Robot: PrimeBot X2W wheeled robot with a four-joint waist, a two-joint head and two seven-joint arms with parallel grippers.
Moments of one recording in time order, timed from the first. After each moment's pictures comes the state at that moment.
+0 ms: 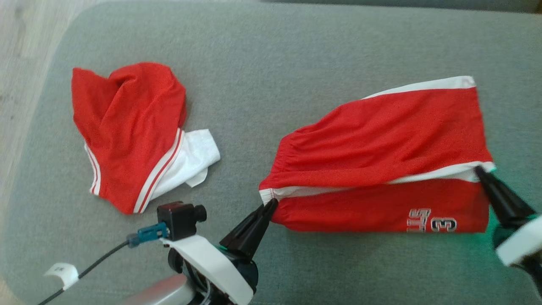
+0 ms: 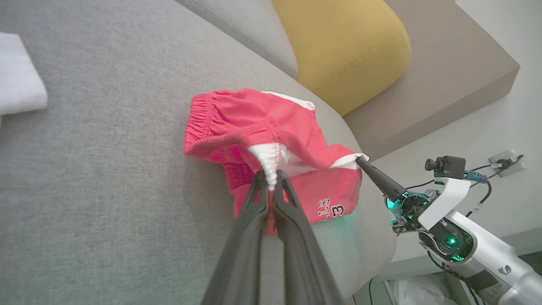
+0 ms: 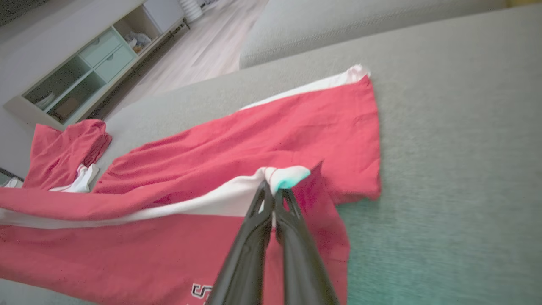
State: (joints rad) left arm -0.43 0.50 -1.13 -0.13 -1.34 0.11 -0.12; right arm -0.04 -0.67 0.35 0.13 0.95 0.12 -0.01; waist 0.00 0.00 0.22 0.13
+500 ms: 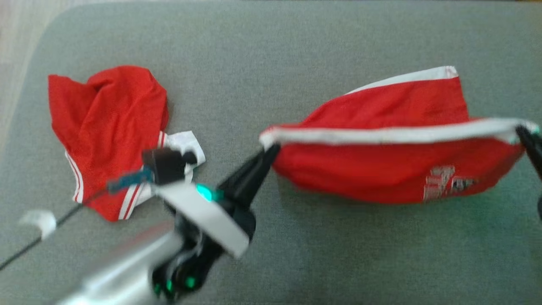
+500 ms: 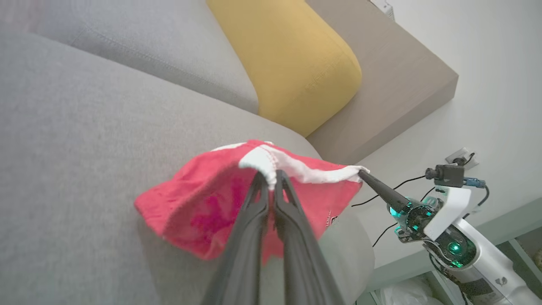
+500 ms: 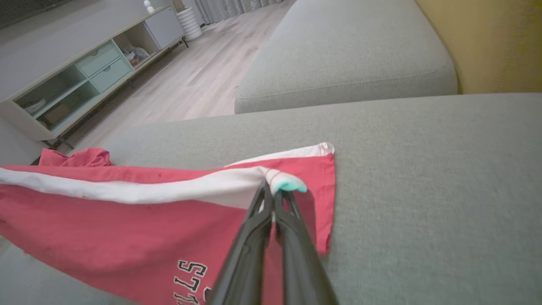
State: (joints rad) left arm -0.55 0.53 -1.06 -0.23 -1.36 0.11 -0.06; right arm 0.07 -0.73 0.06 -0.15 0.94 0.12 0.19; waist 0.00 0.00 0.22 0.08
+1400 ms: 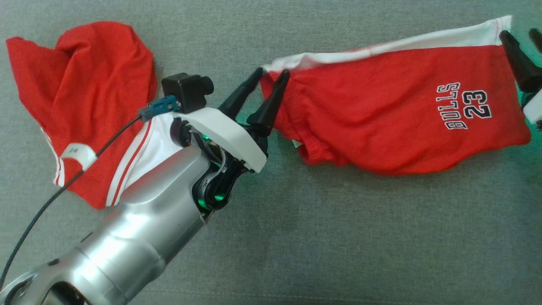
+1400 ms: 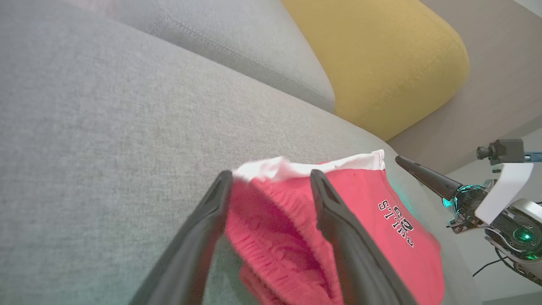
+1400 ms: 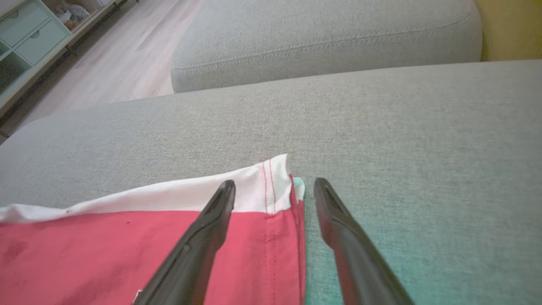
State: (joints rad) left arm -0.86 0.22 -1.04 0.43 -1.28 -0.04 -0.11; right arm -0.69 -0.67 0.45 0.48 0.93 0.12 0.18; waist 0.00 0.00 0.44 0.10
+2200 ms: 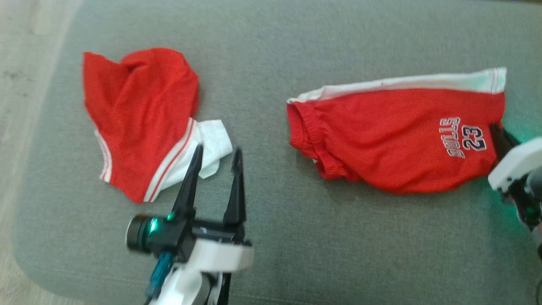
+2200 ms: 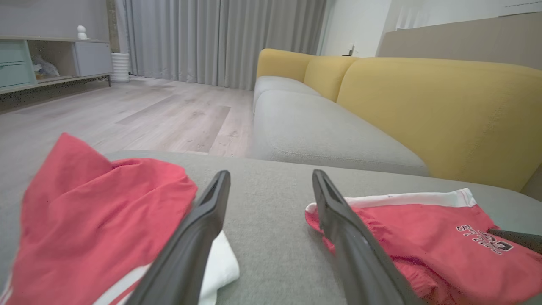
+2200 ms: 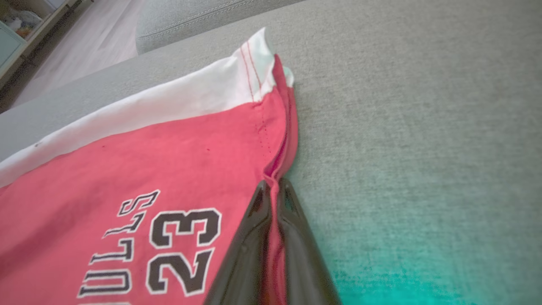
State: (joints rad) left arm -0.20 0.16 -0.61 0.02 -0.41 0.33 -0.26; right arm -0.58 -0.51 0.48 0.87 0.93 0.12 0.02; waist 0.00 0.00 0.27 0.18
